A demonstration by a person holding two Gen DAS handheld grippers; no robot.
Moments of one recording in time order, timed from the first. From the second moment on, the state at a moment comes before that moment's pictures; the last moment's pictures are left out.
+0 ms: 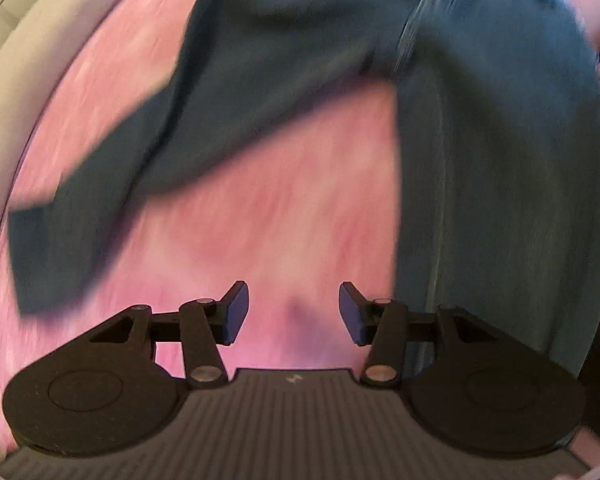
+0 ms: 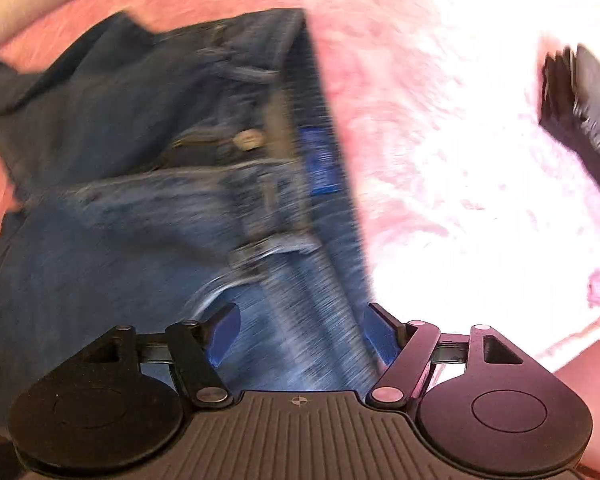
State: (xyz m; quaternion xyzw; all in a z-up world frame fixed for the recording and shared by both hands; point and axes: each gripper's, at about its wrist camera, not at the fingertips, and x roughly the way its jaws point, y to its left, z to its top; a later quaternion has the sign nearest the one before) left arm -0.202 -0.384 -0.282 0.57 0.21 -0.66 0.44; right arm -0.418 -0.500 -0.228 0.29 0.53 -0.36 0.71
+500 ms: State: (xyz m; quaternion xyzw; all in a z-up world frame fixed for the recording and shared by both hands) left arm -0.384 -0.486 -0.305 0.57 0.18 -0.73 0.33; right arm -0.485 -0.535 -0.220 0.34 0.49 -0.21 0.77
